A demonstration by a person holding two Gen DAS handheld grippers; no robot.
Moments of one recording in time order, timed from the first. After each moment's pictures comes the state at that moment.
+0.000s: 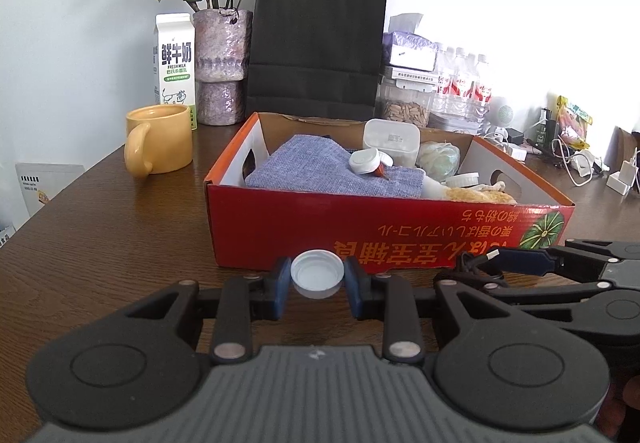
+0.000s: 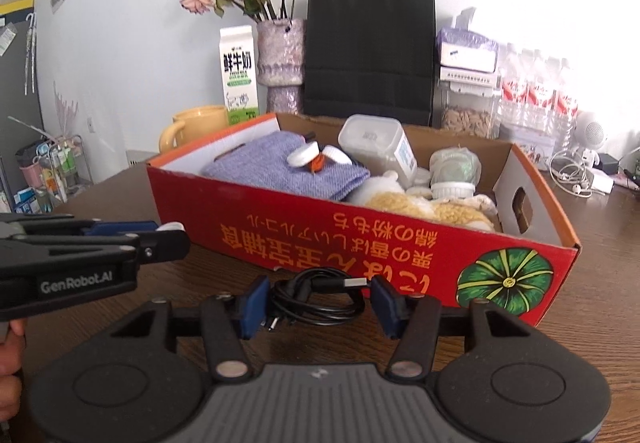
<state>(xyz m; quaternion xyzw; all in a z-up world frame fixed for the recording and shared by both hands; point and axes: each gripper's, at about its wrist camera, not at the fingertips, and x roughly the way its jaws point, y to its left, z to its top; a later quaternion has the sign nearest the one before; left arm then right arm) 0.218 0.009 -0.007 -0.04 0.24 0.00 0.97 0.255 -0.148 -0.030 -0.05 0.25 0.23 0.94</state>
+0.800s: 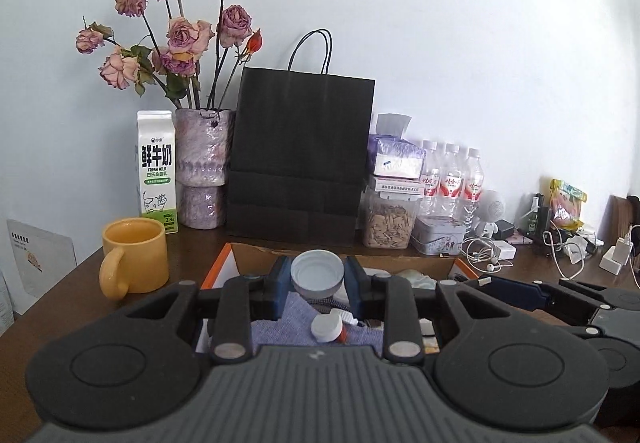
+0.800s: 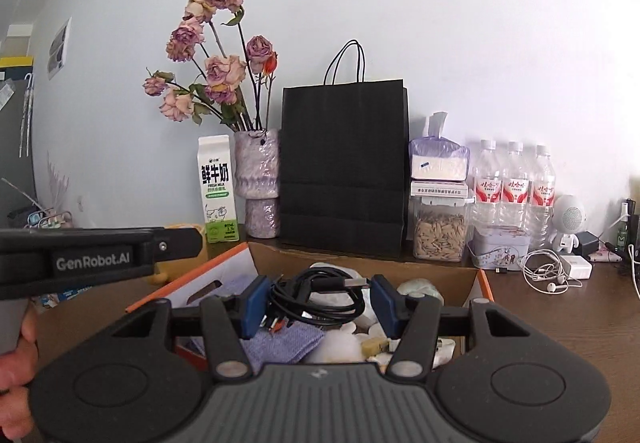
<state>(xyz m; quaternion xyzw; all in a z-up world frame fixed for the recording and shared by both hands) 0.266 -0.014 0.076 -0.05 0.13 0.00 0.99 0.290 -0.167 0.045 -0.01 0.13 0.22 0.97</state>
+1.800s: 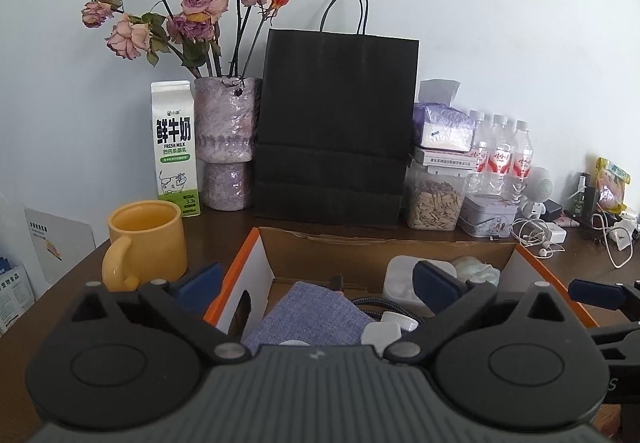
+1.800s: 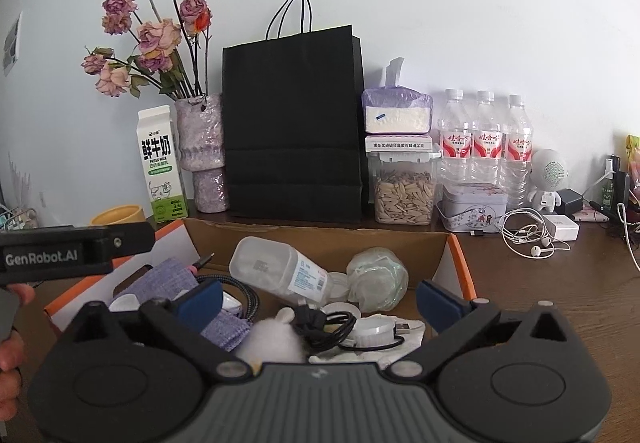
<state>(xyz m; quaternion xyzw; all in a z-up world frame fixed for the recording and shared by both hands) 0.319 0.003 0.054 -0.04 0.17 0.05 0.98 0.350 -0.181 0.014 0.00 0.19 0.17 0.97</state>
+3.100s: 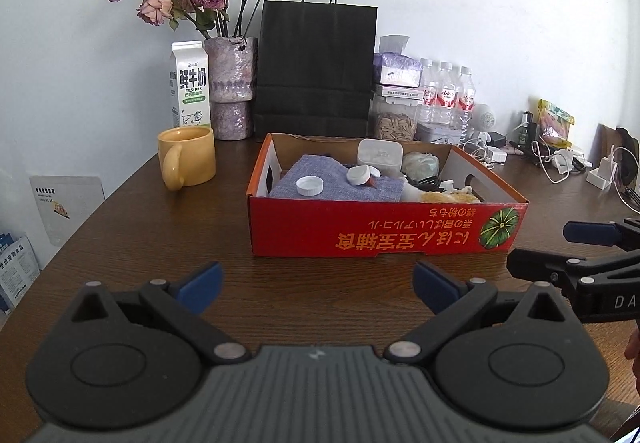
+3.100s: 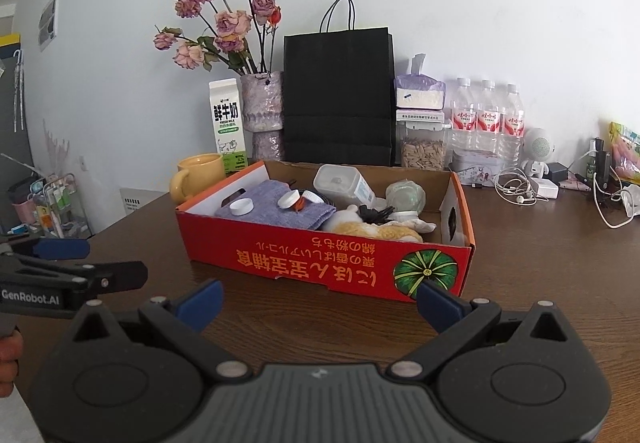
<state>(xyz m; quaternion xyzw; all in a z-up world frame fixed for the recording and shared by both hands) 0.140 0.017 0.040 -0.02 0.24 0.00 0.97 0.174 -0.196 0.023 -0.02 0.22 0.20 0.95</state>
